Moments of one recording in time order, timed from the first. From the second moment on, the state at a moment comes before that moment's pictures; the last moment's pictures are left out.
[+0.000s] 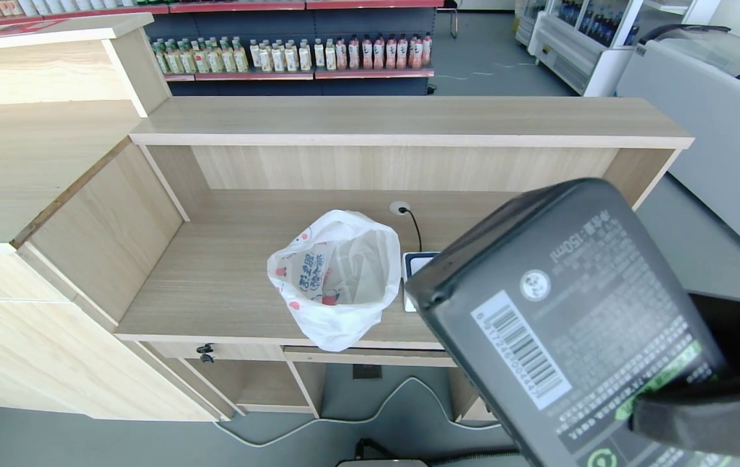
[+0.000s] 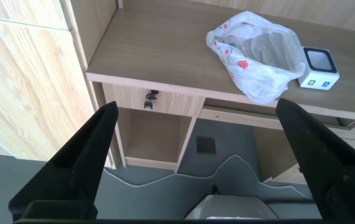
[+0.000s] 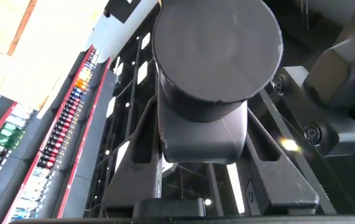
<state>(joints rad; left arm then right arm) 0.00 0.00 0.00 -0.04 -0.01 -0.14 0.79 1.21 -0.65 -0.71 0.81 -2.58</state>
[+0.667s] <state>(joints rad) 0.00 0.00 0.00 -0.04 -0.01 -0.14 0.73 1.14 -0.64 -0.55 0.89 -2.63</state>
